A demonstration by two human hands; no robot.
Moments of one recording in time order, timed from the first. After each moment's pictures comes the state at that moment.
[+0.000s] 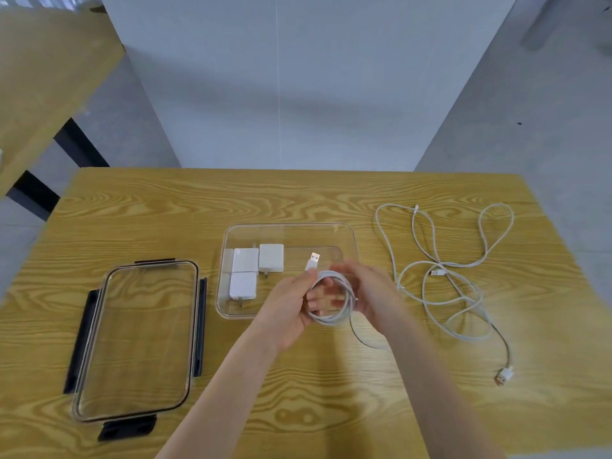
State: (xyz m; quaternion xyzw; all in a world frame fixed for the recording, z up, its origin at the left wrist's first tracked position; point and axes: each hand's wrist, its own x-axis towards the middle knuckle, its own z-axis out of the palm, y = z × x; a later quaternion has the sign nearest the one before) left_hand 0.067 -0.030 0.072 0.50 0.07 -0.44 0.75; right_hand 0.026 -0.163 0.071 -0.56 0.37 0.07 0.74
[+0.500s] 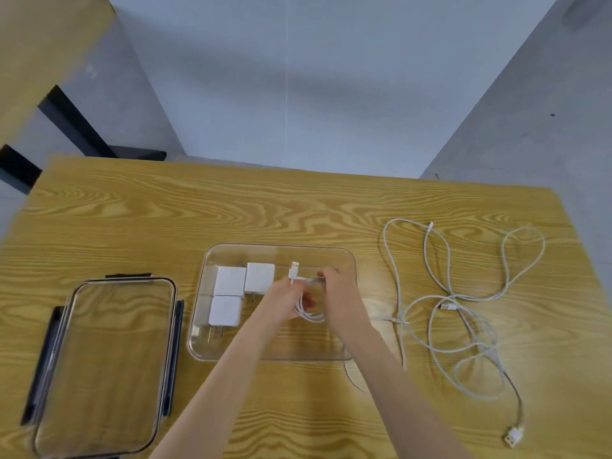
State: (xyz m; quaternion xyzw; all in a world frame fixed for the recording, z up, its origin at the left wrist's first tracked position) left_hand 0.145 -0.076 0.010 0.70 0.12 -0.43 0.56; right_hand 0.101 -0.176 0.017 -0.92 0.21 0.13 0.31
